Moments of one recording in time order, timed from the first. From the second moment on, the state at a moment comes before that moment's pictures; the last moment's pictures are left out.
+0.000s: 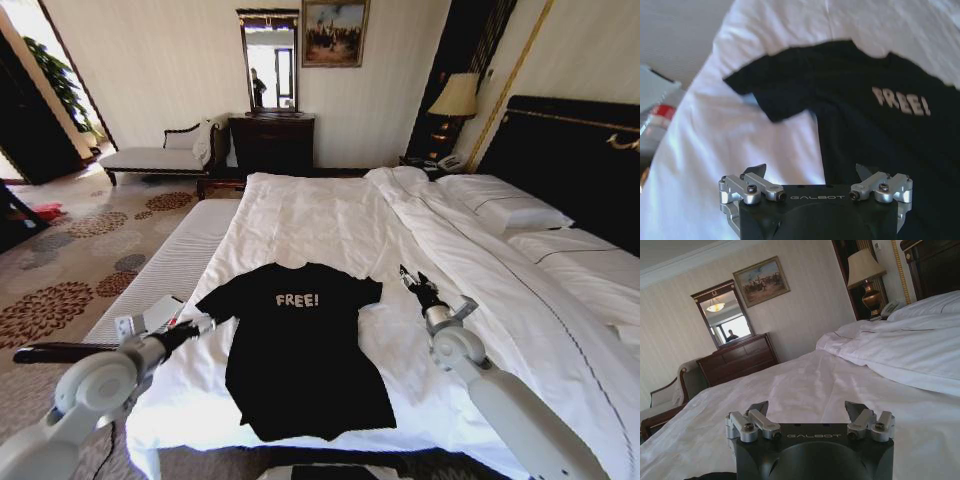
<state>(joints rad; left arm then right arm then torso) 1.74 -0.69 -0.82 -2.20 -1.30 0.66 -0.27 -1.12 0.85 0.33 1.82 1.06 0.04 0.40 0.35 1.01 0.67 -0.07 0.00</state>
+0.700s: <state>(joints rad) 1.74 -0.69 -0.58 -2.14 -1.23 0.64 -0.10 -1.08 0.90 0.31 1.76 1.07 0.01 0.46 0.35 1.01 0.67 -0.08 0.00</state>
